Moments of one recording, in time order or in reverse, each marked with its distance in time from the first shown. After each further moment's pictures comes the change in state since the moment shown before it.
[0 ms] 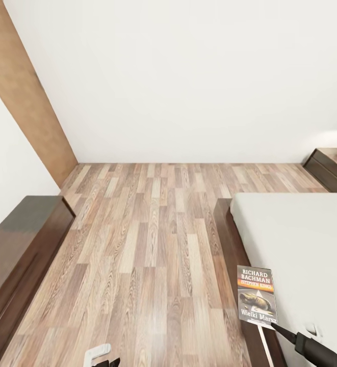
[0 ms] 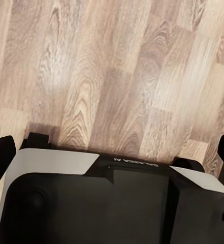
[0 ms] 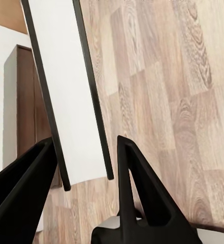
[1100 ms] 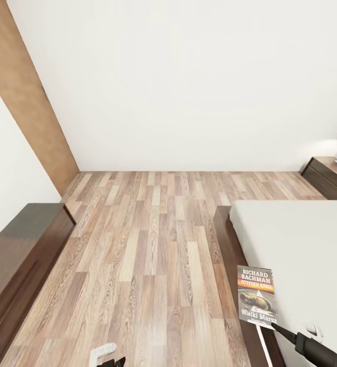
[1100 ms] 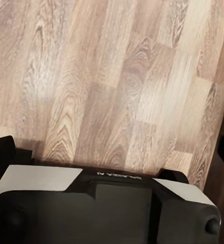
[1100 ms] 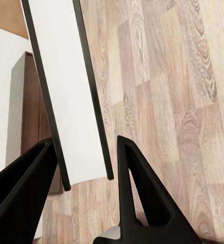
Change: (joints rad) left arm 0.000 -0.028 0.001 -0.003 0.007 -0.003 -0.001; right arm 0.000 -0.001 0.000 0.000 0.000 0.002 -0.002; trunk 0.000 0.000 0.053
